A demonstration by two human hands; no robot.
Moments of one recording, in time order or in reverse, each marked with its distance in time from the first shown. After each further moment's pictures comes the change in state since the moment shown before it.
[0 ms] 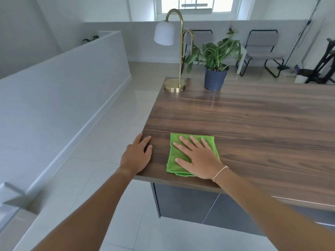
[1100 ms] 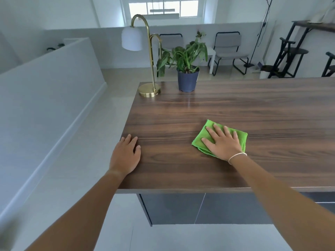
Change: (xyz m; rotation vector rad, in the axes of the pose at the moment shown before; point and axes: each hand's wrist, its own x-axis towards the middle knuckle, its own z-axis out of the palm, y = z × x) left_hand 0.032 0.026 0.011 0.112 0.002 0.149; right_hand -0.027 0.117 -0.017 0.023 0.036 0.611
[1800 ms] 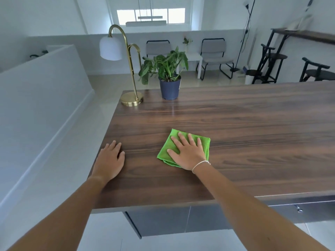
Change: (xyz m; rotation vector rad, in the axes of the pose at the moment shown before) left_hand 0.026 0.022 -0.001 0.004 -0.056 -0.021; right_hand 0.007 -0.040 0.003 0.044 -0.024 -0.142
